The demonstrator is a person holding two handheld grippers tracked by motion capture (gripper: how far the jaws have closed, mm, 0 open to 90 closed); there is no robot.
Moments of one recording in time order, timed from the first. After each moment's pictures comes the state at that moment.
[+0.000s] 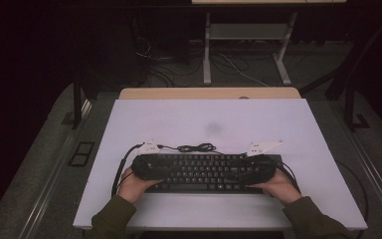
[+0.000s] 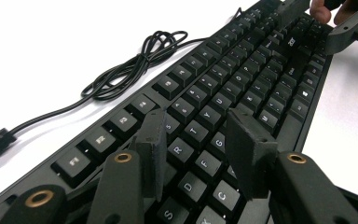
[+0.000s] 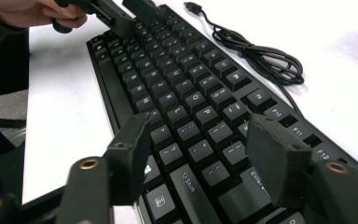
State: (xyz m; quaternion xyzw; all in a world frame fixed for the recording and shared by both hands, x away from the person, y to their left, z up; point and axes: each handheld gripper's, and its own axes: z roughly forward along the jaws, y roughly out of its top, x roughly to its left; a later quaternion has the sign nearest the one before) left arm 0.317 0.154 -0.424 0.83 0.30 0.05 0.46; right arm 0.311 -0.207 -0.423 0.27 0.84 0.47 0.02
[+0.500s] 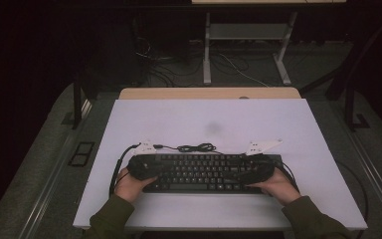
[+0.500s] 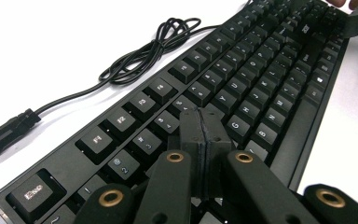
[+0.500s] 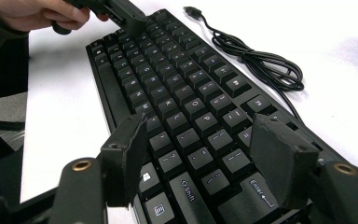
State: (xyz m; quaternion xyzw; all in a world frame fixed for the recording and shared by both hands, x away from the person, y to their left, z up) left arm 0.320 0.161 -0.427 0.84 0.31 0.06 0.44; right arm 0.313 -0.204 -0.423 0.27 0.84 0.47 0.02
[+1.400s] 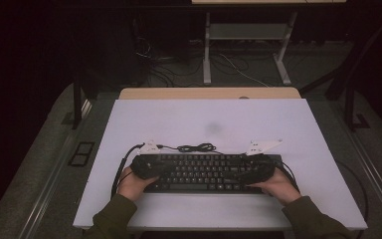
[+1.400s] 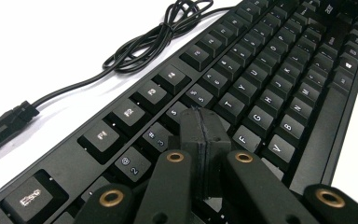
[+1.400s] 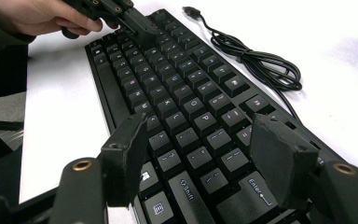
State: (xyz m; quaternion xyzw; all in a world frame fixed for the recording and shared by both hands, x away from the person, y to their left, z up) left arm 0.326 0.157 -0.436 0.85 0.31 0.06 0.43; right arm 0.312 -0.205 -0.422 0.27 0.84 0.47 0.02
